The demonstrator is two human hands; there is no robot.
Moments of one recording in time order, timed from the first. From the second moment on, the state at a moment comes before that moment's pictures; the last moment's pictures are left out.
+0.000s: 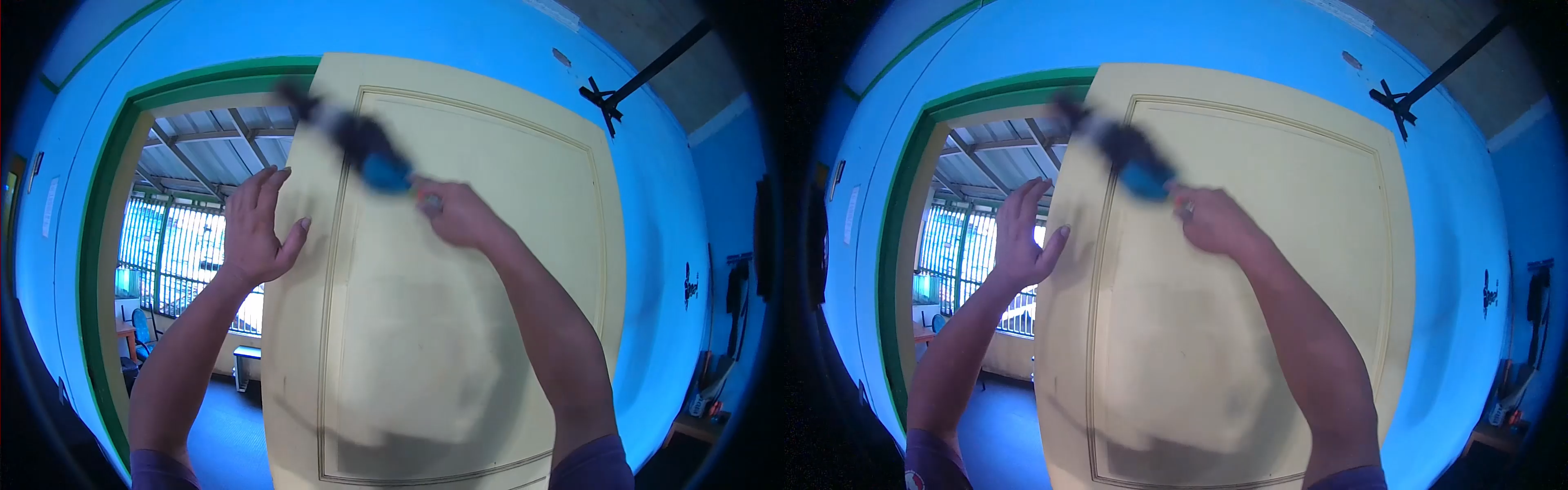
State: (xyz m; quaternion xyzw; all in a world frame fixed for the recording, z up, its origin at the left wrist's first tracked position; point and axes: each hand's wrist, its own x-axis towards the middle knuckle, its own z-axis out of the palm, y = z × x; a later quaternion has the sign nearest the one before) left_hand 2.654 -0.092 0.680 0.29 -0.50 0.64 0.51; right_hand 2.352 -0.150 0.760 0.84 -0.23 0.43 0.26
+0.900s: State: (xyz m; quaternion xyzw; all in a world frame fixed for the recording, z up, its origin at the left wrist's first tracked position) left_hand 2.621 -0.099 0.632 0.30 -0.60 0.58 0.46; right_hand 2.193 -0.125 0.587 0.85 -0.32 0.35 0.21
